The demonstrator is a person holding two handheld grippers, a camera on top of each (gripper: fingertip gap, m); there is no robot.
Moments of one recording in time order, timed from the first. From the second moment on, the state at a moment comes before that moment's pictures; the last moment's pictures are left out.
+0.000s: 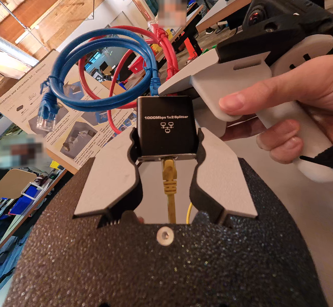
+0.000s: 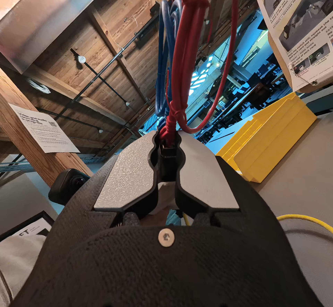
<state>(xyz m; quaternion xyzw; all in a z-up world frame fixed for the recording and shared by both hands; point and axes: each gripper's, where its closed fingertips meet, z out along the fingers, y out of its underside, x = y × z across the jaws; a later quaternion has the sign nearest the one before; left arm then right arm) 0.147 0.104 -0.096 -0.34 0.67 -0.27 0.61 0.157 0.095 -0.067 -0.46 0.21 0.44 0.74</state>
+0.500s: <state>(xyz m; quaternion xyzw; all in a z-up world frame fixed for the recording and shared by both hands) 0.159 0.114 -0.123 -0.32 0.66 -0.25 0.63 0.168 0.104 -0.095 -0.44 0.20 0.47 0.74</state>
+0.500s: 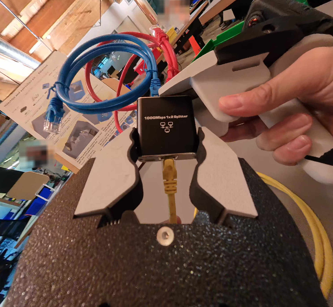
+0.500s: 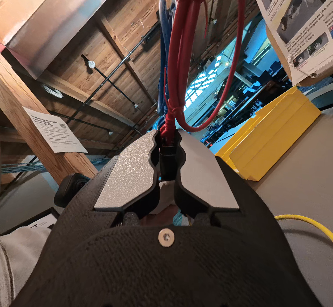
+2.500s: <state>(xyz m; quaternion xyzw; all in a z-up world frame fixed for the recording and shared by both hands) 0.184 0.124 -0.165 -0.43 0.68 -0.28 0.53 0.170 0.114 -0.120 -0.63 0.11 0.22 0.73</state>
